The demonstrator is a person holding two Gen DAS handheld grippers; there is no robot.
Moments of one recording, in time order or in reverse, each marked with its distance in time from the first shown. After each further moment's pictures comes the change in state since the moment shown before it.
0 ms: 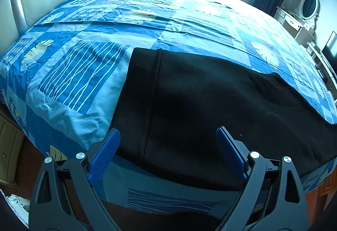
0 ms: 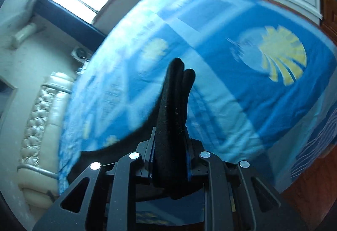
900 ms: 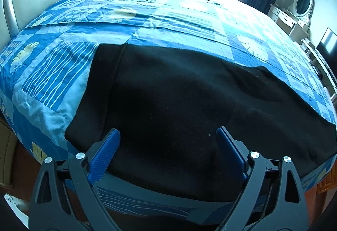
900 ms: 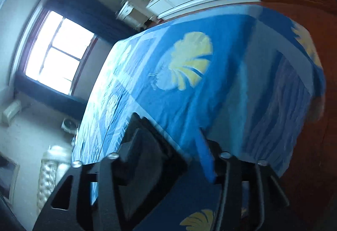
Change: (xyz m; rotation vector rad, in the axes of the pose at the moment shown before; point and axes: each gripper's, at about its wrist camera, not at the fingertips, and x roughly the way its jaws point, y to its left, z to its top) left arm 0.013 -0.044 -0.005 0.019 -0.004 -0.034; right arm -0.022 -0.141 -0.034 0.373 -0.261 -0.071
